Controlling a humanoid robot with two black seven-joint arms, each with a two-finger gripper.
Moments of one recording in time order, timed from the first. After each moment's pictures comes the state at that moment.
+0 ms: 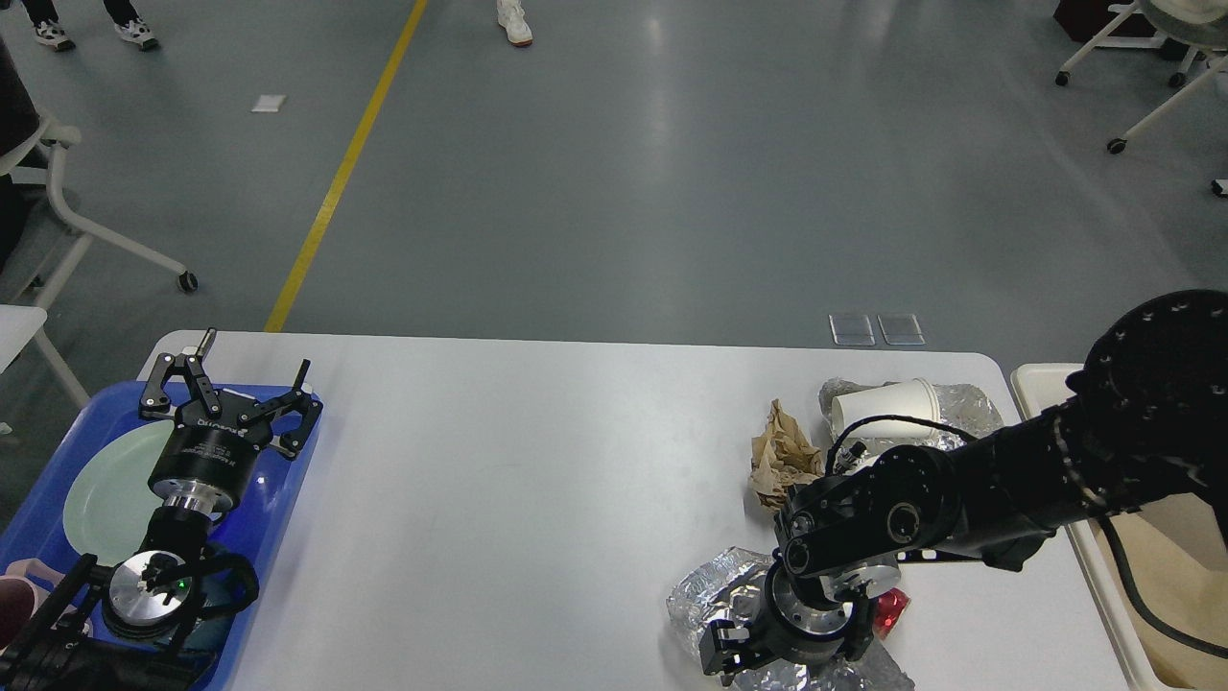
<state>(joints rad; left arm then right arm) -0.27 0.17 -1.49 -0.78 0.10 -0.54 -0.05 1.36 -0.07 -0.79 1.37 -0.22 0.25 -0.45</state>
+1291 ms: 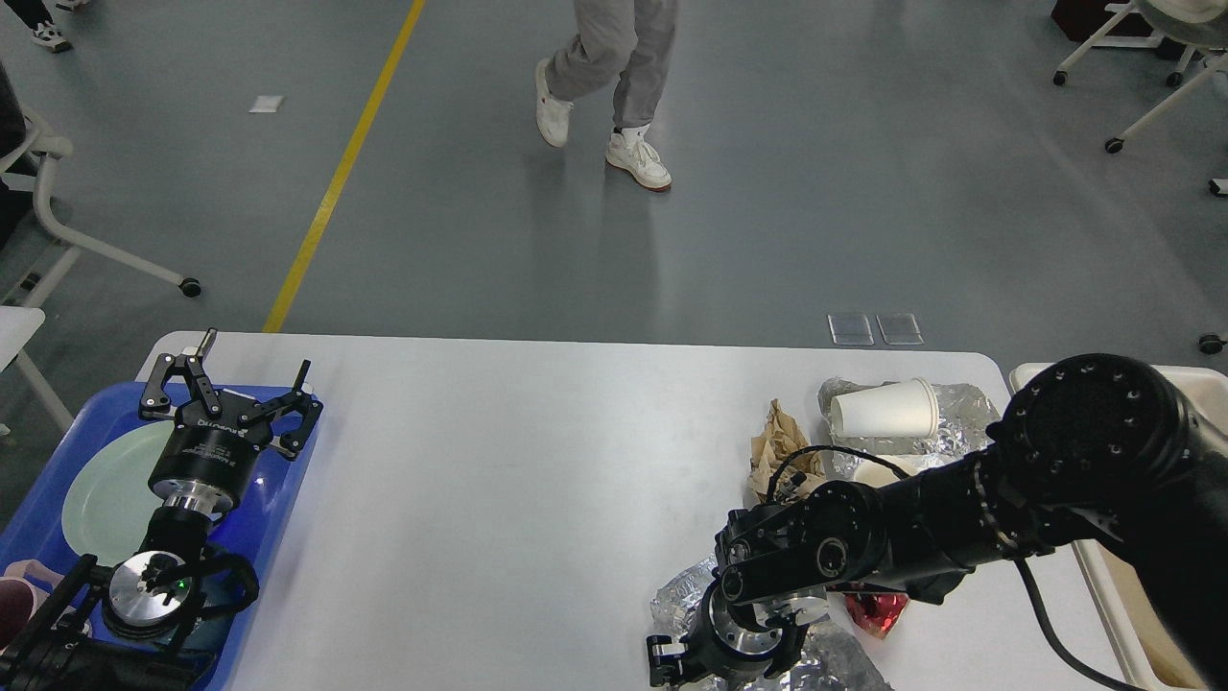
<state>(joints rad) -0.27 0.17 -1.49 -0.78 0.10 -0.54 -0.05 1.25 0.06 -0.73 1.21 -0.22 0.21 -0.45</state>
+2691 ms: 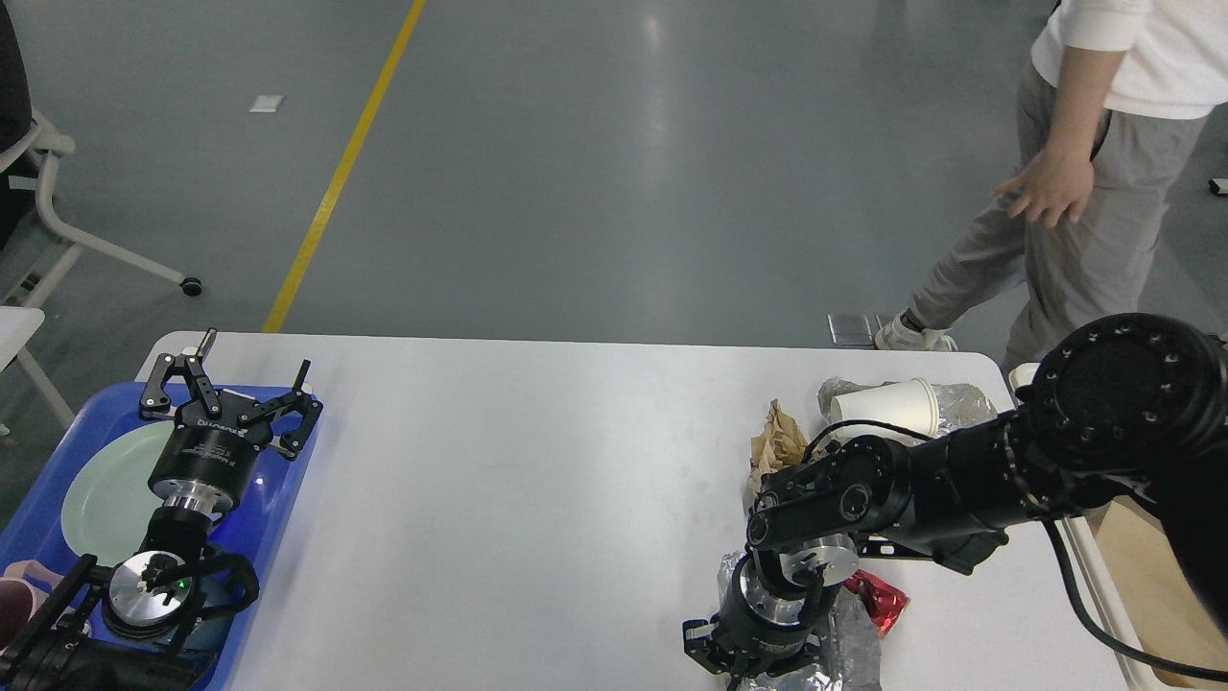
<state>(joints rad) -0.27 0.17 -1.49 -0.78 0.10 -0.54 -0.05 1.36 0.01 -0.80 1.23 -0.02 0.34 -0.45</state>
